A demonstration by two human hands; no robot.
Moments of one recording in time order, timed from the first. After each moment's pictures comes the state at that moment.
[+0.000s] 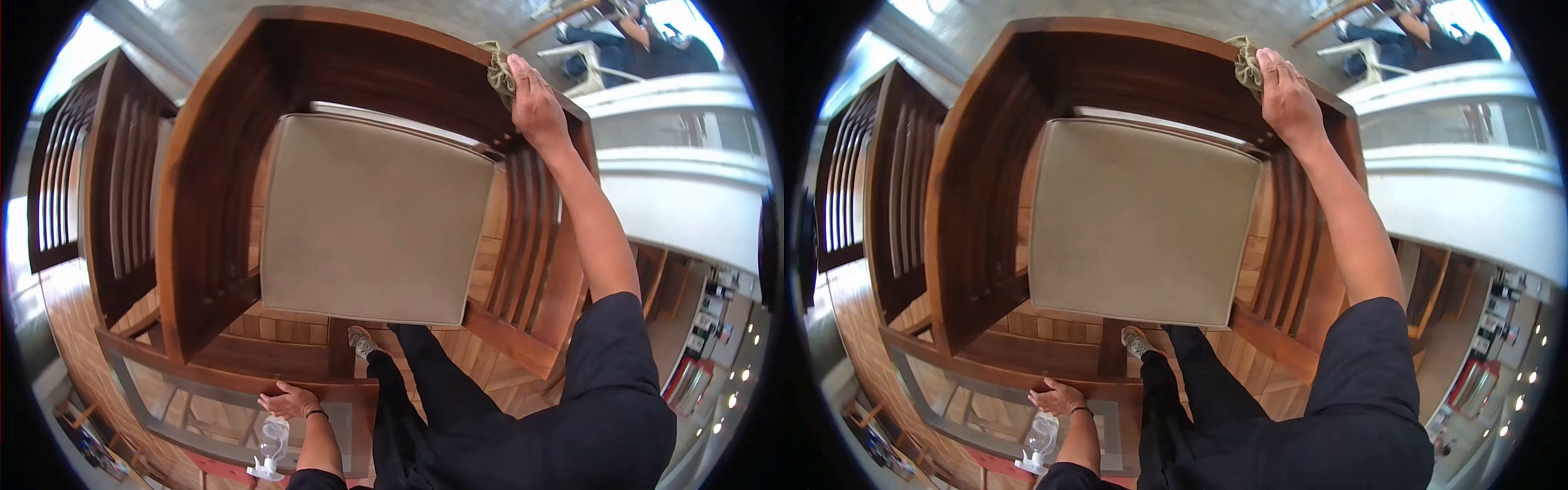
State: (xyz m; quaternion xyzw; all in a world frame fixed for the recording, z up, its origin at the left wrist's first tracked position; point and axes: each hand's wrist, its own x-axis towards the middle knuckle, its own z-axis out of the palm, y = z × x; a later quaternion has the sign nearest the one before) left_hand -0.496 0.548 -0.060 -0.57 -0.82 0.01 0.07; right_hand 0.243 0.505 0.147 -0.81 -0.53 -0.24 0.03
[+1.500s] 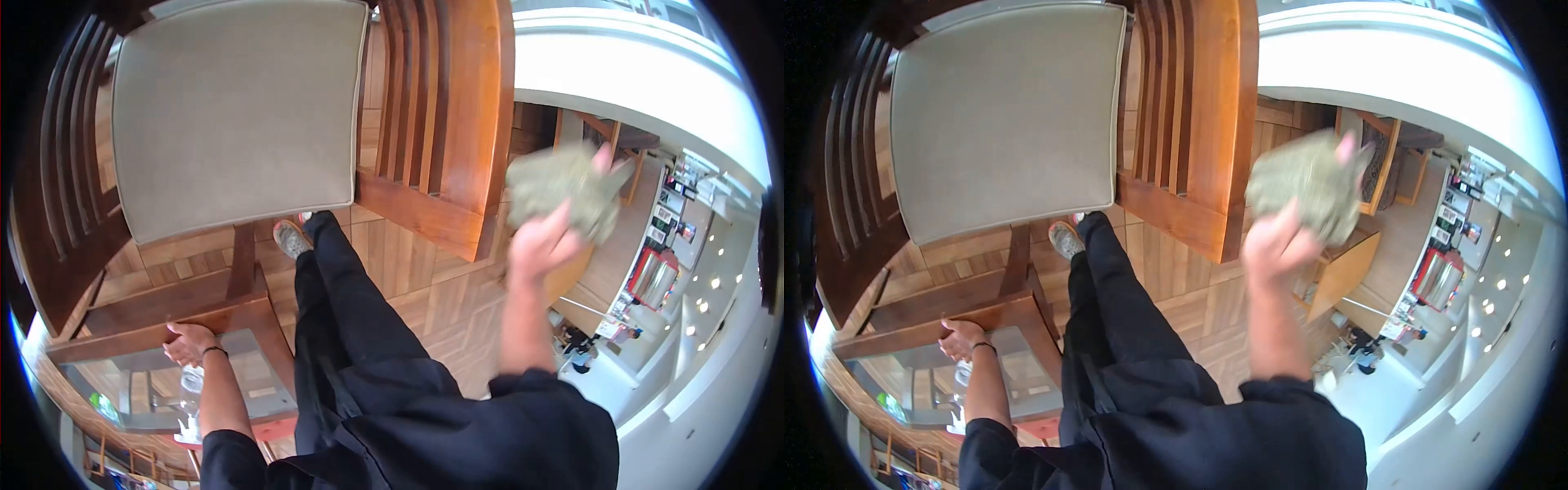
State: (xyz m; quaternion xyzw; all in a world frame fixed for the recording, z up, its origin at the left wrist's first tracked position) left_hand -0.485 0.555 -0.048 -0.54 -0.83 0.08 0.07; right_hand -0.061 0.216 0.223 -0.93 -0.19 -0.18 0.27
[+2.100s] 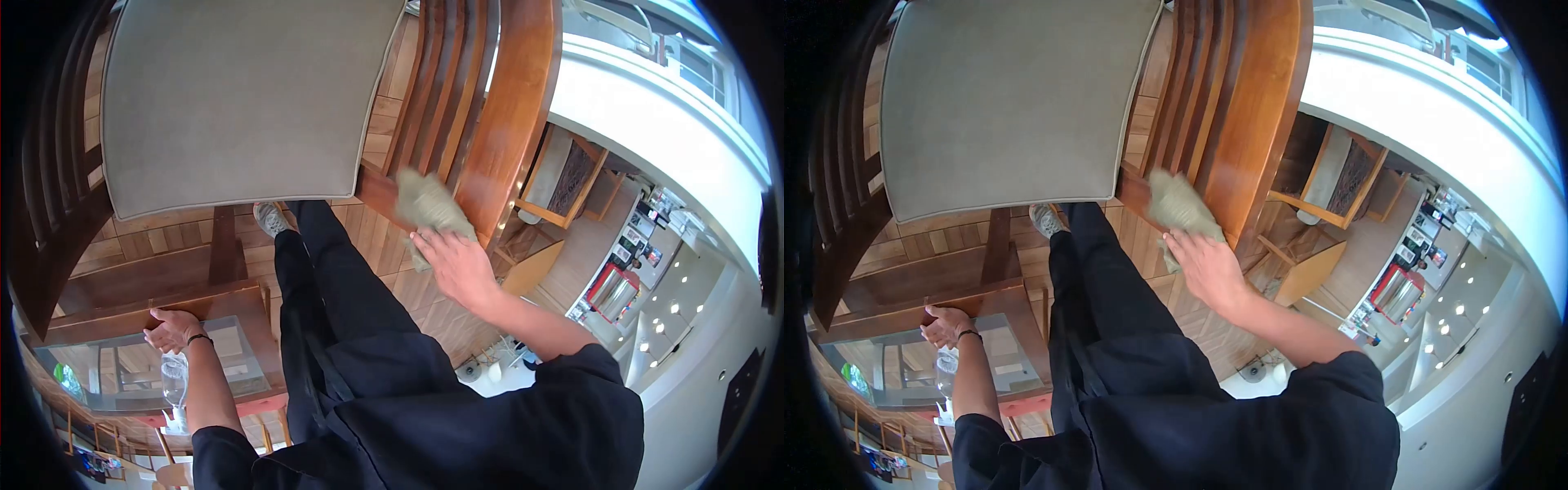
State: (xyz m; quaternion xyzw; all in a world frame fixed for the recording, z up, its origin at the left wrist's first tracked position) left_hand -0.508 0.560 -0.071 -0.54 -0.84 0.04 0.06; right_hand -0.110 0.209 0.185 -0.74 -0.50 0.37 -0.26
